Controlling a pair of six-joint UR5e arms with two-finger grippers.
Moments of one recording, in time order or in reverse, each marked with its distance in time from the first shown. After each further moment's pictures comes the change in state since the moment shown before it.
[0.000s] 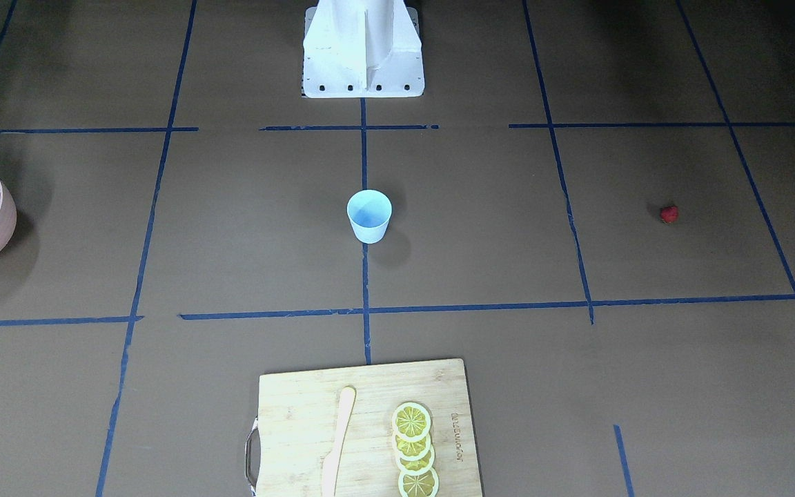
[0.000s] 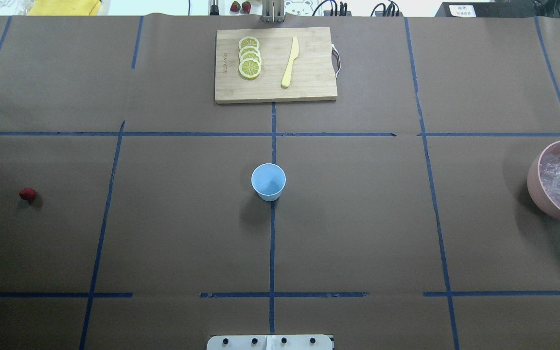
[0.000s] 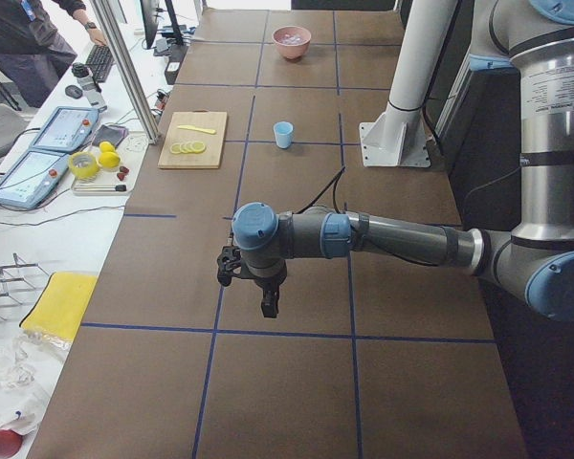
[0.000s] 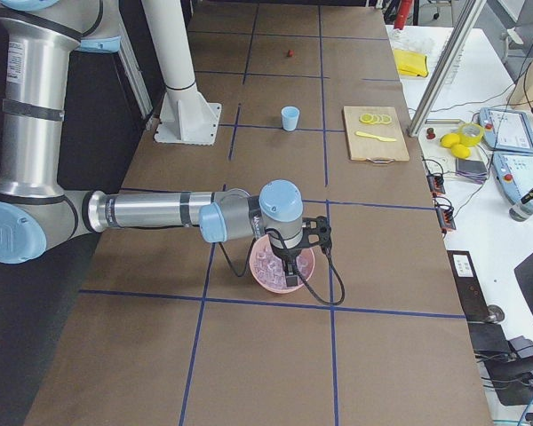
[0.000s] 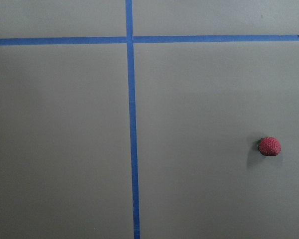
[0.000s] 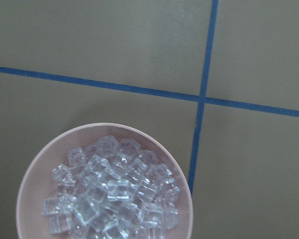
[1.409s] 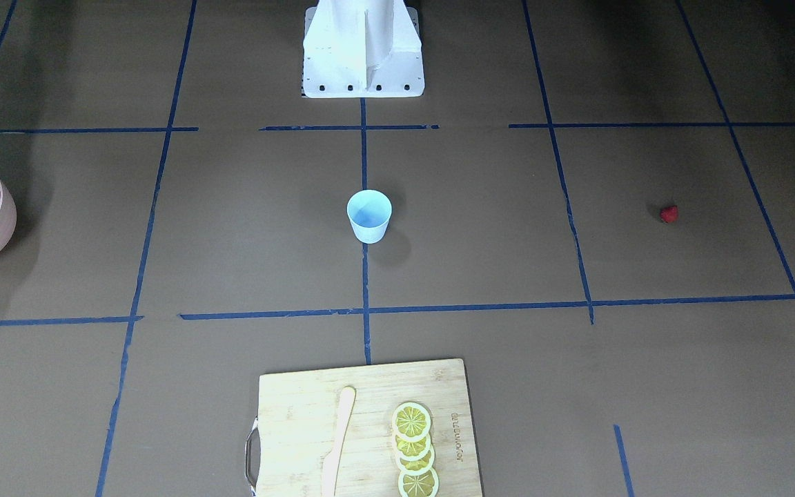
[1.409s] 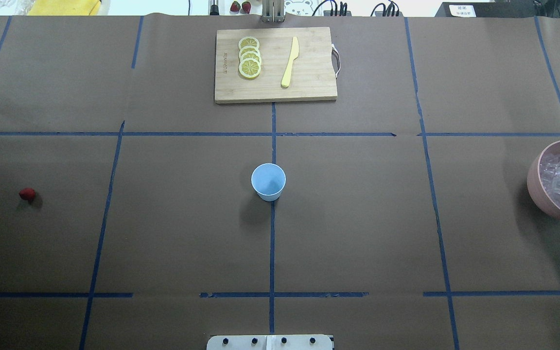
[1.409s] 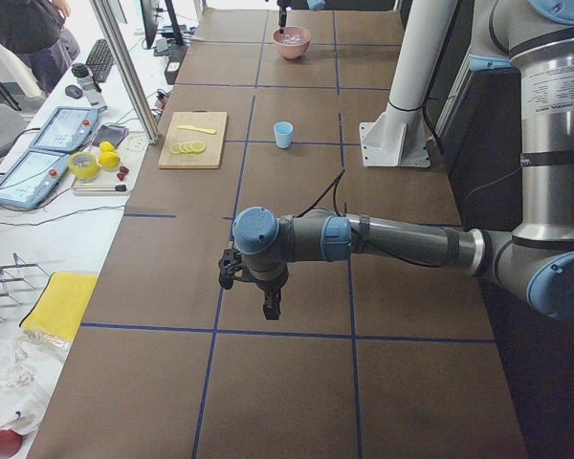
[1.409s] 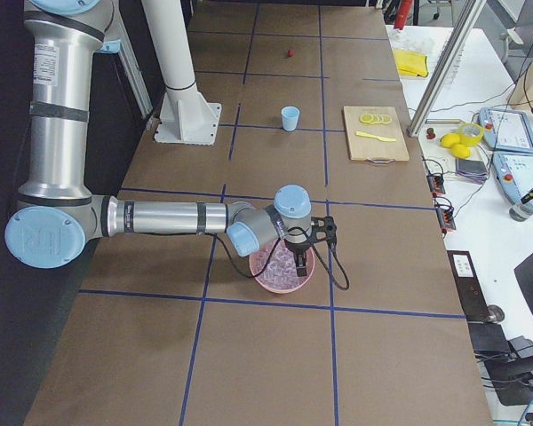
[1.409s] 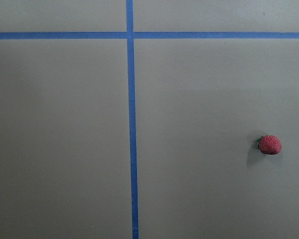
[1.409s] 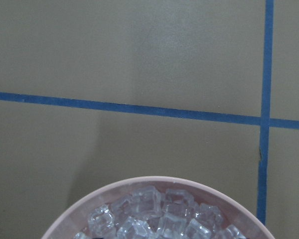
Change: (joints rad) left arm 0.000 0.001 0.006 -0.002 -0.011 0.000; right arm -0.239 0.042 -0.173 0.391 -0.112 0.389
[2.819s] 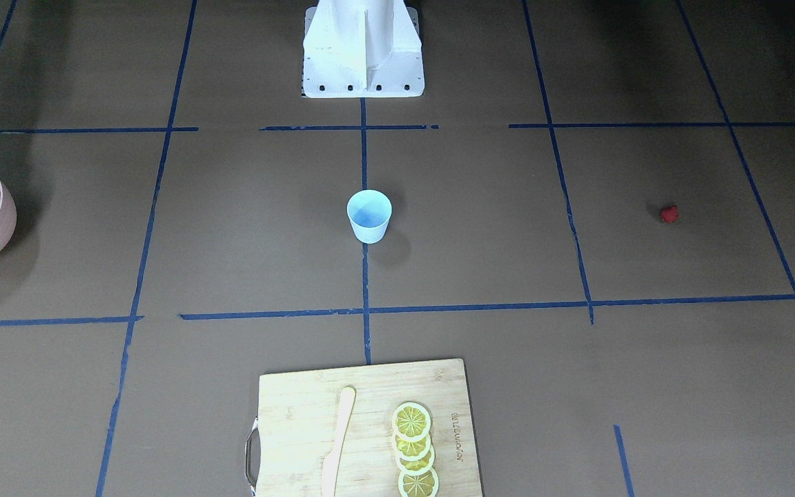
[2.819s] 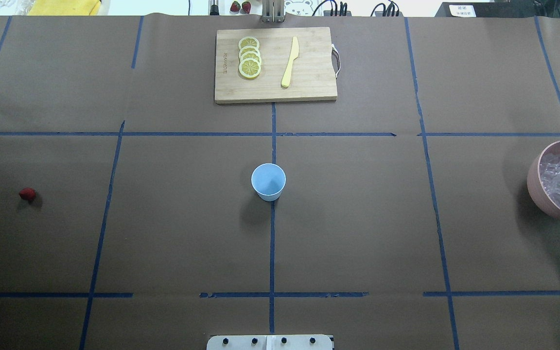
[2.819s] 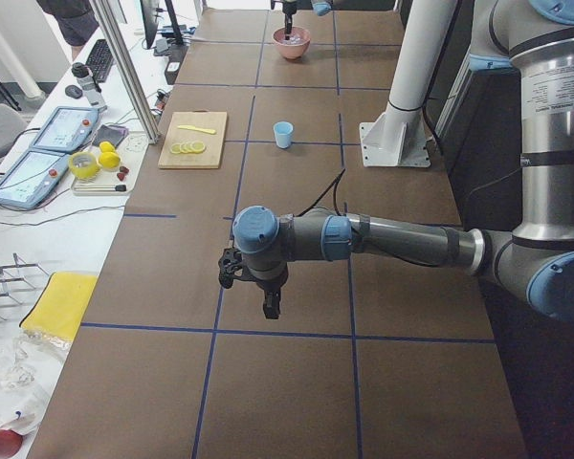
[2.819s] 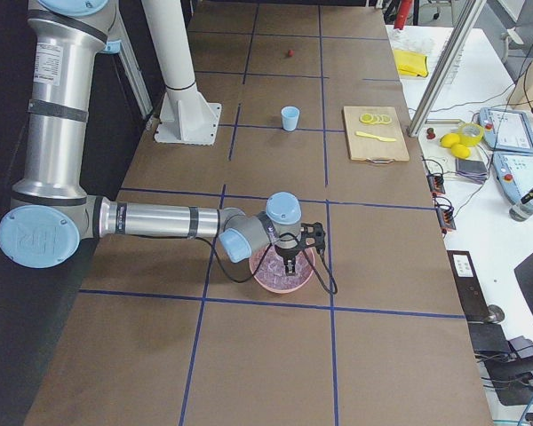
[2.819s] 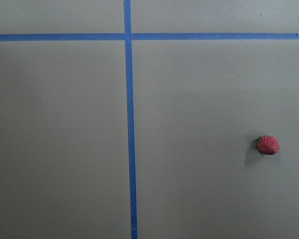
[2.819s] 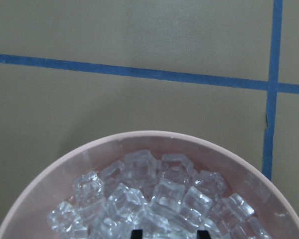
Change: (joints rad) left arm 0.000 0.001 -0.001 0.000 0.000 0.001; right arm -0.047 -0.044 -0.003 0.025 -0.017 0.007
